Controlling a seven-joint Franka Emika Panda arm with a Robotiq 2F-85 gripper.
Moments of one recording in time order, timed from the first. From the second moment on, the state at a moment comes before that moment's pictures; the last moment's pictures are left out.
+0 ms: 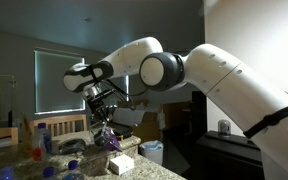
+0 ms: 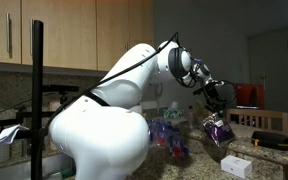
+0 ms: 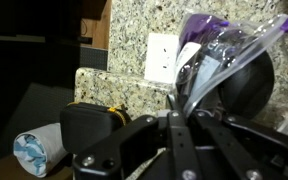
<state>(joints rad) 0.27 0.73 -0.12 -0.97 -0.32 1.50 0.17</state>
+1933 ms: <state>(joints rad) 0.24 0.25 0.00 -1.77 -0.40 1.78 0.24</state>
